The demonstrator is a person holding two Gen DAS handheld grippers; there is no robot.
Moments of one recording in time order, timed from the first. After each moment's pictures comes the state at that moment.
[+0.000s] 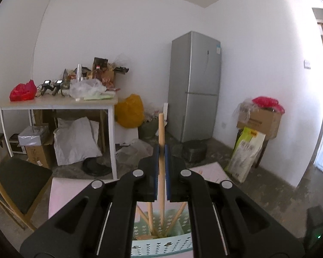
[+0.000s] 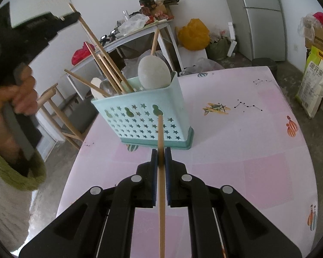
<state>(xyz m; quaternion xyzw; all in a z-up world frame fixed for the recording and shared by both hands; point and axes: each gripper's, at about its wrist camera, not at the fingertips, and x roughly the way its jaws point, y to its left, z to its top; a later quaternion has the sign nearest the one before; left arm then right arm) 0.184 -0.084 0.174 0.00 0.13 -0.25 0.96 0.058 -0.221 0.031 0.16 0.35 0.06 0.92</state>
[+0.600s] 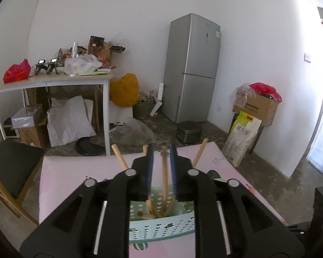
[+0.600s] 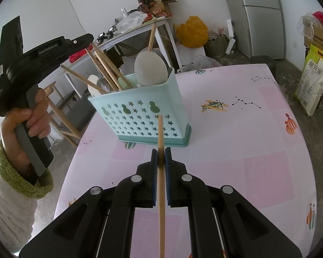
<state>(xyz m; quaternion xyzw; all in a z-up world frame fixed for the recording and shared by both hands) 0.194 -0.067 0.133 -0.02 0.19 -0.27 0.94 0.058 -0.221 0.031 0.15 0.36 0.05 0.92</state>
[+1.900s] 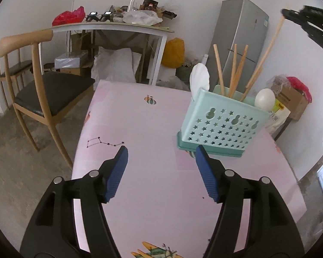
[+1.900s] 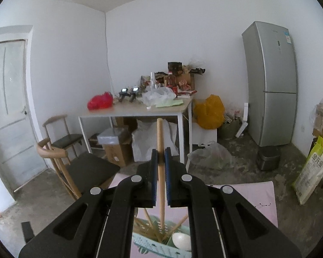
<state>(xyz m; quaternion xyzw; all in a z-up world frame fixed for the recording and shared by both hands) 0.103 0.073 0.023 -0.07 0.31 -0.14 0.94 0.158 -0.175 0.228 0.05 0.16 0.07 0.98</state>
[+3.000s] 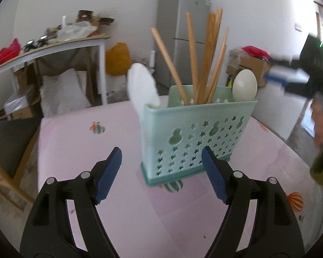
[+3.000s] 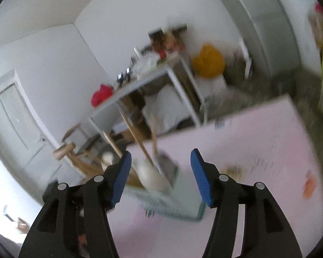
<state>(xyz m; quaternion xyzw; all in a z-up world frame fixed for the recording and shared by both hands) 0.193 0.000 0.012 0.05 0.27 -0.32 0.91 0.138 -0.290 0.055 0.26 0.27 0.15 0.91</state>
